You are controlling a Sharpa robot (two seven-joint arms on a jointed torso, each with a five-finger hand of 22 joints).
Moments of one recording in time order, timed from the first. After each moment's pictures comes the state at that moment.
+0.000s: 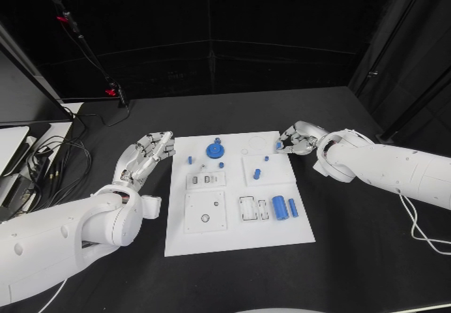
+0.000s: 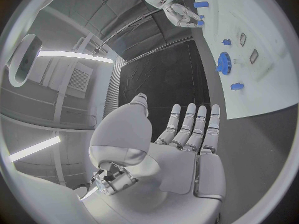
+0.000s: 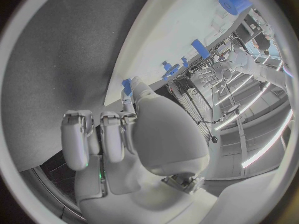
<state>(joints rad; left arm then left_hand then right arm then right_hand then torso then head) 1.23 -0.75 -0.22 1.49 -0.02 -0.53 0.68 1.10 0.08 -0.09 0.29 0.27 0.29 0.14 0.72 0.07 0.33 0.26 0.71 0.06 0.17 0.26 0.81 0.06 0.08 0.36 0.29 0.25 0.29 1.21 -0.87 -0.06 1.15 -1.12 -0.34 0.04 1.45 -0.01 0.11 0.16 0.09 0.99 0.10 0.13 0.08 1.47 0.03 1.57 1.31 1.47 -0.03 1.57 1.31 0.01 1.47 0.08 1.57 1.31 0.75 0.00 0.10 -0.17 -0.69</state>
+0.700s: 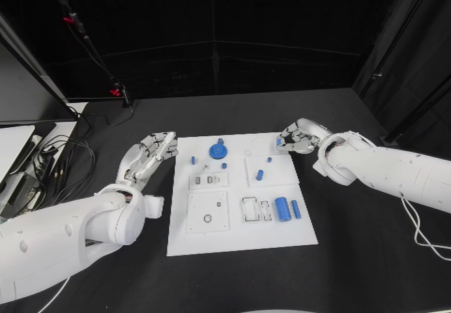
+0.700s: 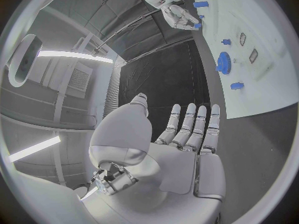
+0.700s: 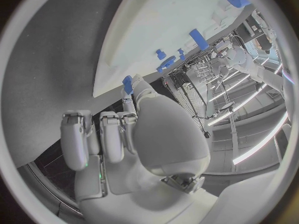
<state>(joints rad) 1.23 -0.75 -0.22 1.49 -0.02 -0.53 0.68 1.10 0.08 -0.09 0.29 0.27 0.29 0.14 0.72 0.07 0.33 0.26 0.71 0.06 0.17 0.26 0.81 0.06 0.08 0.36 0.29 0.25 0.29 1.20 -0.87 -0.06 1.18 -1.10 -0.45 0.10 1.46 0.00 0.12 0.15 0.11 1.06 0.10 0.14 0.09 1.46 0.03 1.57 1.31 1.47 -0.02 1.57 1.31 0.01 1.46 0.09 1.57 1.31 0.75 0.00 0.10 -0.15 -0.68</state>
